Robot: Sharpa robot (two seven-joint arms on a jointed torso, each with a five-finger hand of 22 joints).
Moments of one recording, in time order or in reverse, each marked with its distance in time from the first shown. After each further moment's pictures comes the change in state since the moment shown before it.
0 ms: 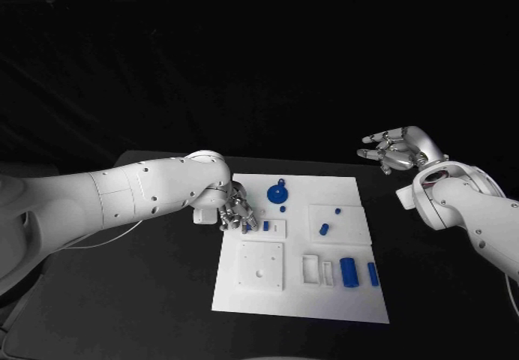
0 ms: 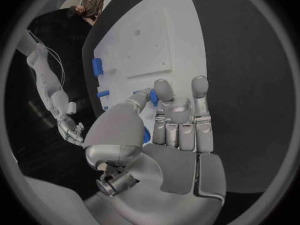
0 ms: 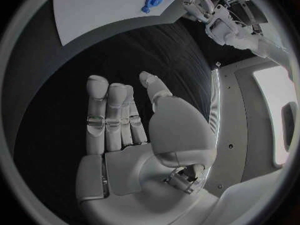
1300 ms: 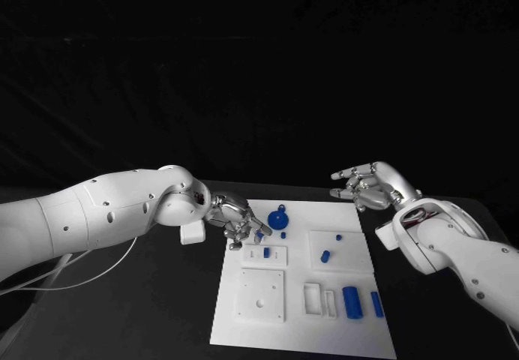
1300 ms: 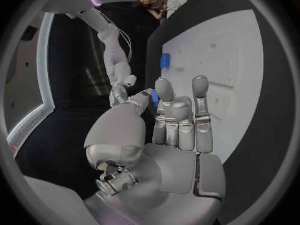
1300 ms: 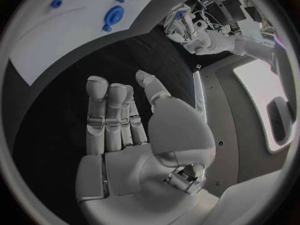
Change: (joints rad) left arm 0.021 -0.186 0.069 0.098 0.377 0.143 0.377; left_hand 0.047 -0.004 0.009 -0.006 -0.093 -0.016 0.002 -0.004 -0.018 -0.007 0.015 0.016 -0.036 -0.035 0.000 -0.003 -0.021 0.000 -0.023 -0.009 -0.015 0.000; right arm -0.055 -0.024 -0.018 0.205 -0.002 0.040 0.042; right_hand 0.006 0.028 0.024 -0.104 -0.004 0.002 -0.002 0.000 0.000 0.000 0.000 0.000 0.000 0.000 0.000 0.000 0.001 0.000 0.000 0.000 0.029 0.000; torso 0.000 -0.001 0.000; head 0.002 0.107
